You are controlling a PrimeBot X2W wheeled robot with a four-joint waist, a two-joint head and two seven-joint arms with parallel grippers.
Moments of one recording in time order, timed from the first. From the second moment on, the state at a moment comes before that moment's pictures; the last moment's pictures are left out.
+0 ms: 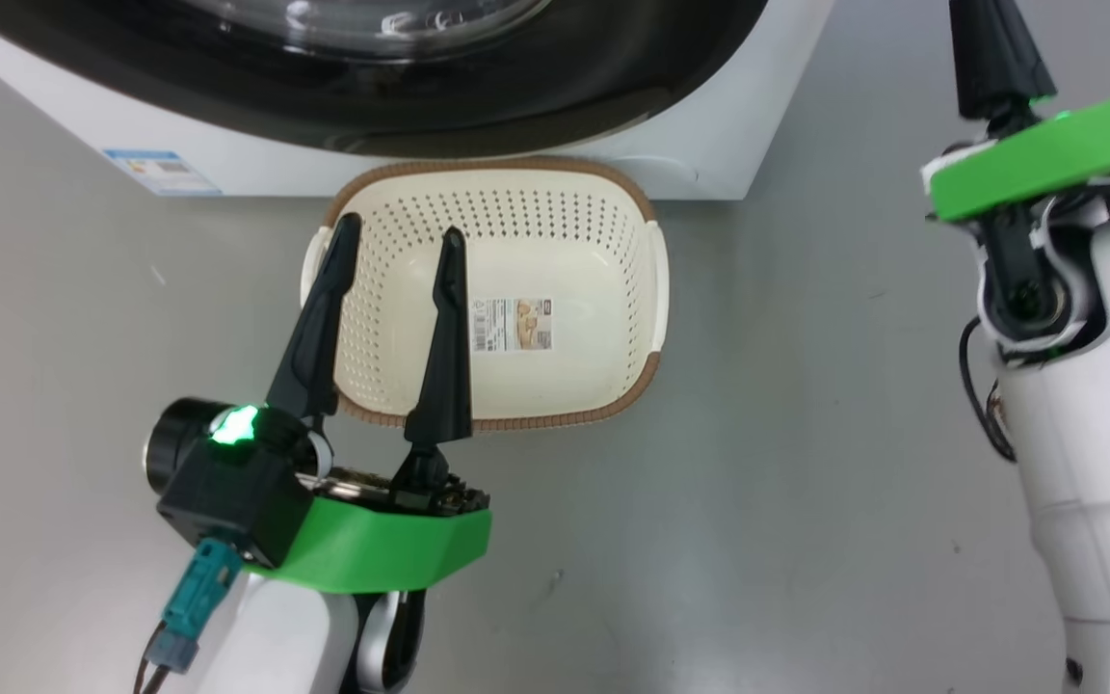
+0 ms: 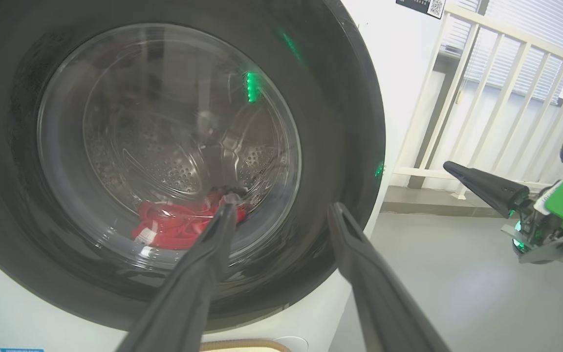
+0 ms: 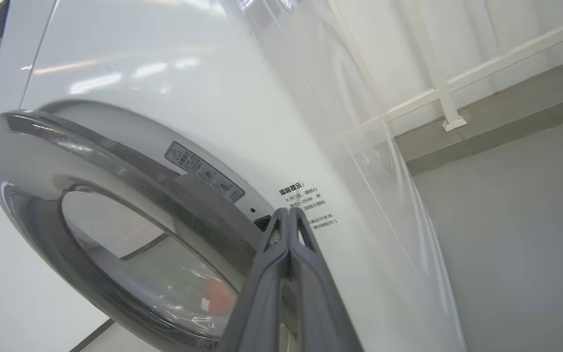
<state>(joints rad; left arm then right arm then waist) -0.41 0.04 -0.33 -0.06 -0.28 0.15 -0.26 -0.80 -0.09 0.04 0.38 0.79 0.13 -0.06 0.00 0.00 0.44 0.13</state>
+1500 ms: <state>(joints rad) -0.46 0.03 -0.39 -0.09 -0.31 0.19 -0.26 -1.16 -0.16 -0.01 0.52 1.27 0.12 0.53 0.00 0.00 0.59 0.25</state>
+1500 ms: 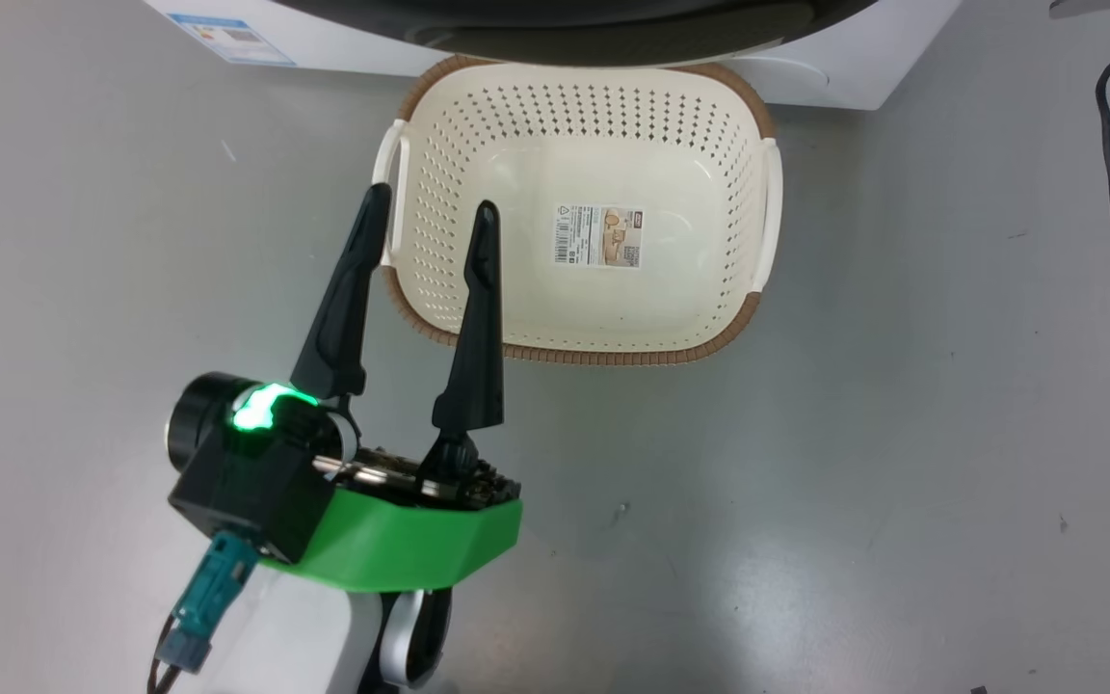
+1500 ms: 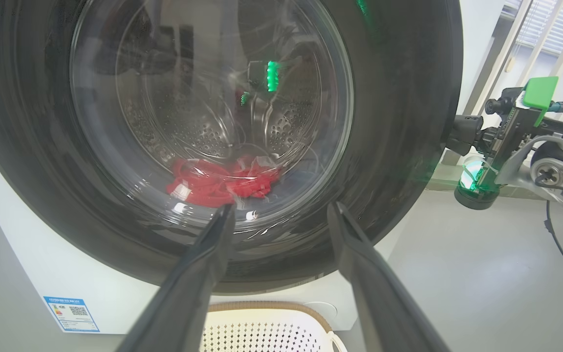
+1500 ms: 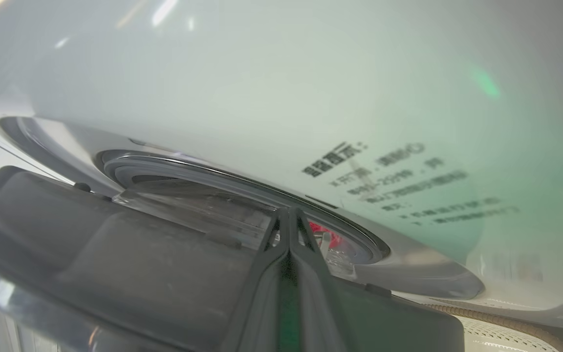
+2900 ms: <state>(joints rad) -0.45 0.03 -0.35 -0.07 -0.31 0.18 -0.26 -0.96 -0.09 0.02 0.36 1.33 0.12 0.73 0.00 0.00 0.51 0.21</state>
